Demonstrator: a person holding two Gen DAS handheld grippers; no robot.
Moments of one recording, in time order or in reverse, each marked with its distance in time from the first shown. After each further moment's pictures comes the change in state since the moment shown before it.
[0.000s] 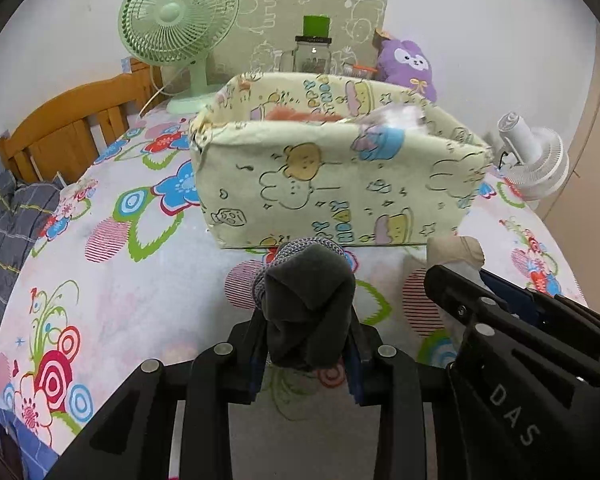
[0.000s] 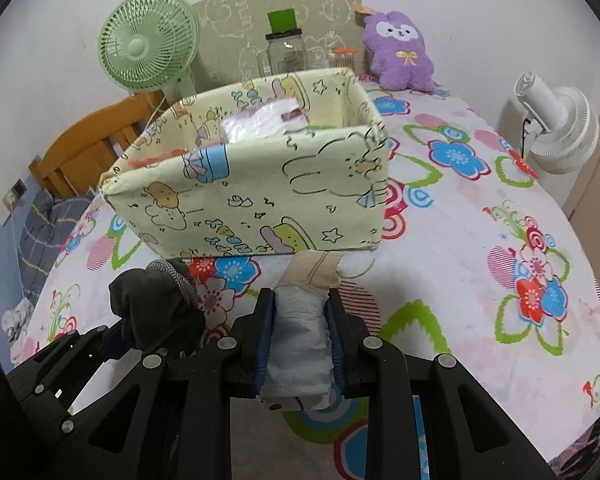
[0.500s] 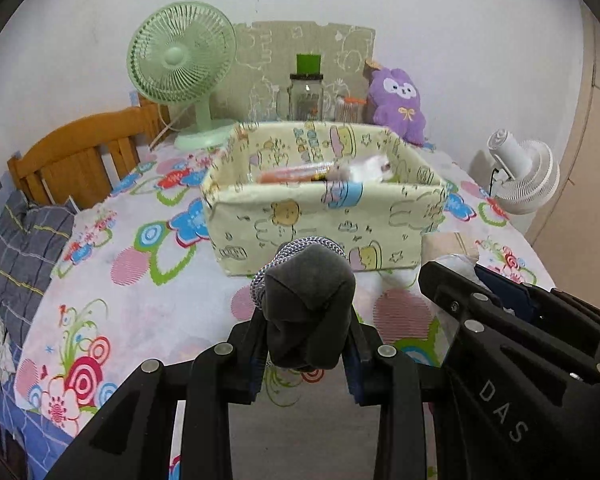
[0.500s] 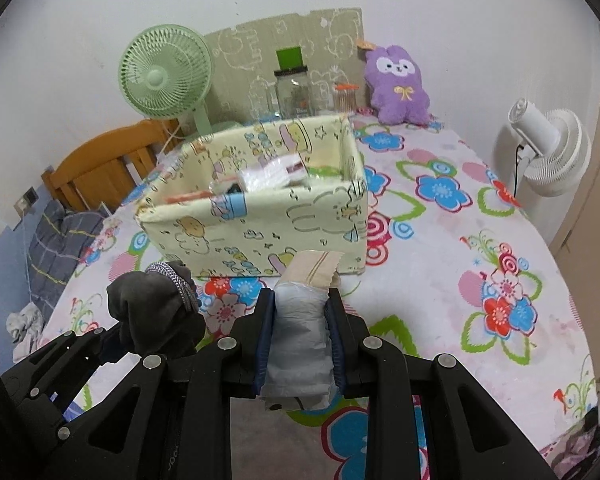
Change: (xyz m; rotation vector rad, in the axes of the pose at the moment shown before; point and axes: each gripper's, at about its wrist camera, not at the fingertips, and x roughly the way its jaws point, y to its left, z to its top) left arm -0.045 -0.014 0.008 0.017 -0.094 0.028; right arm -0.045 -0.002 0.007 -0.029 -0.091 0.028
